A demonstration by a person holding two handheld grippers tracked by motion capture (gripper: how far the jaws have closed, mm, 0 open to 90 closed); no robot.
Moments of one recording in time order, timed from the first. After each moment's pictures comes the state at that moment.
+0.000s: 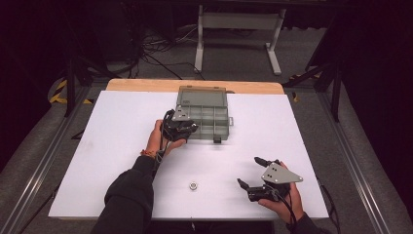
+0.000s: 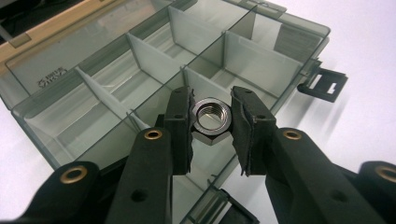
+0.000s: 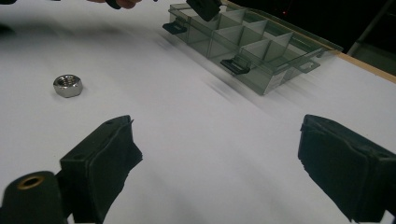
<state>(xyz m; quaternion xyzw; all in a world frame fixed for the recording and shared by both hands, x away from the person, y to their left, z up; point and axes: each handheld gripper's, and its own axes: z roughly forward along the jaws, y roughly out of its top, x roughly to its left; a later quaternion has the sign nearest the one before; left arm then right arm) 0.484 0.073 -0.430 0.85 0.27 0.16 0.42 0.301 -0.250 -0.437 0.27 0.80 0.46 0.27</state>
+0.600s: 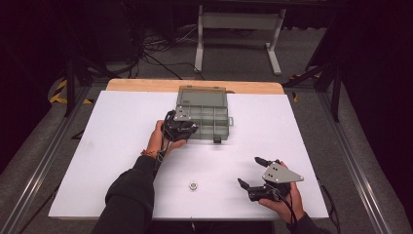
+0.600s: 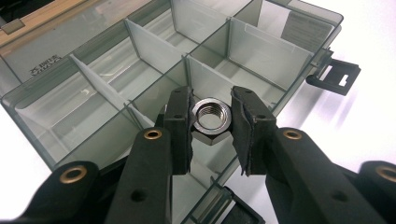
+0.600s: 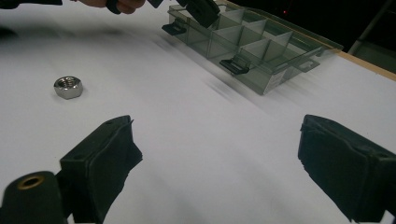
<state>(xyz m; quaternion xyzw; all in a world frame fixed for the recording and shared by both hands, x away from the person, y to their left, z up) 0.486 0.072 -0.433 0.86 0.28 0.16 0.40 0.302 -0.251 -0.436 0.27 0.80 0.46 0.27</state>
